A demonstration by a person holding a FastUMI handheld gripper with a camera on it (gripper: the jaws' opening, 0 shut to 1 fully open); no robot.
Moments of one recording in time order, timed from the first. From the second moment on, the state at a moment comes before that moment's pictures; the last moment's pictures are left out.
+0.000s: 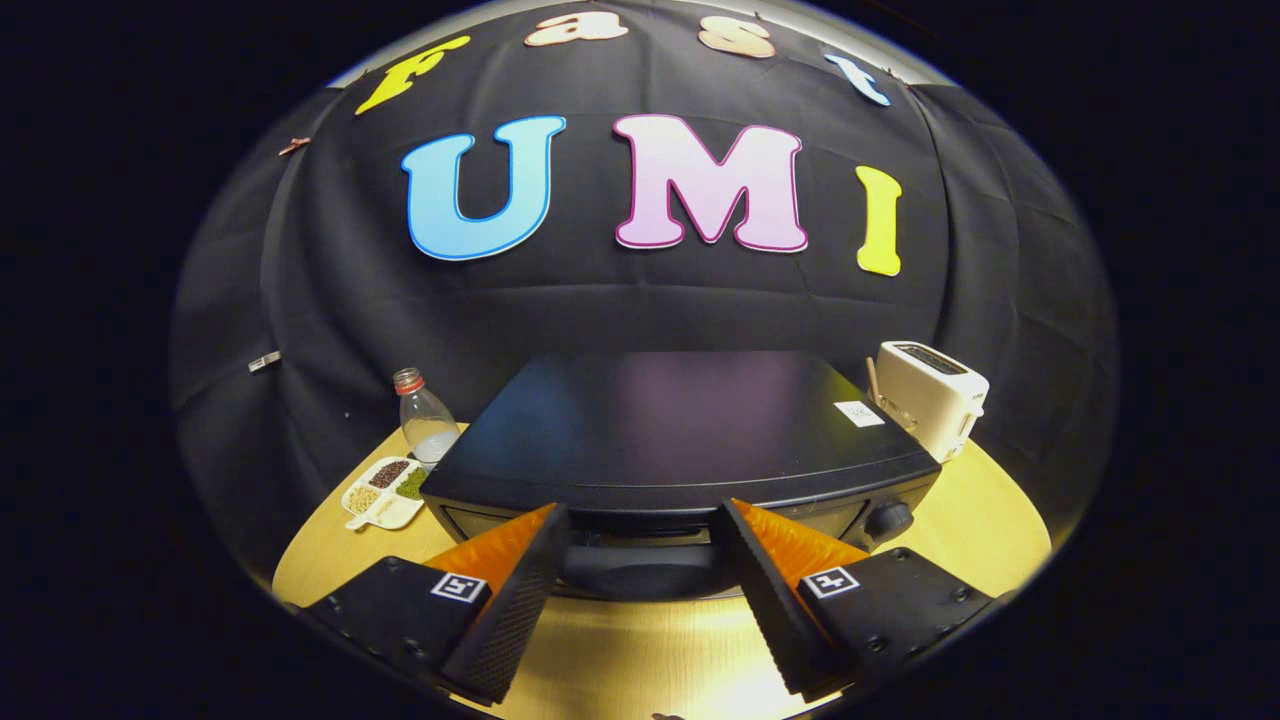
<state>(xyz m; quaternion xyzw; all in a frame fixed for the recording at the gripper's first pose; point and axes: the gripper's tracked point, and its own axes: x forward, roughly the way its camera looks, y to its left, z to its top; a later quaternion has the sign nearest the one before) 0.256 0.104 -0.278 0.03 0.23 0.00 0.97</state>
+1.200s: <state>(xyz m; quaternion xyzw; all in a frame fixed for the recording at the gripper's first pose) 0.073 0.058 -0.317 0.08 0.36 0.05 0.93</state>
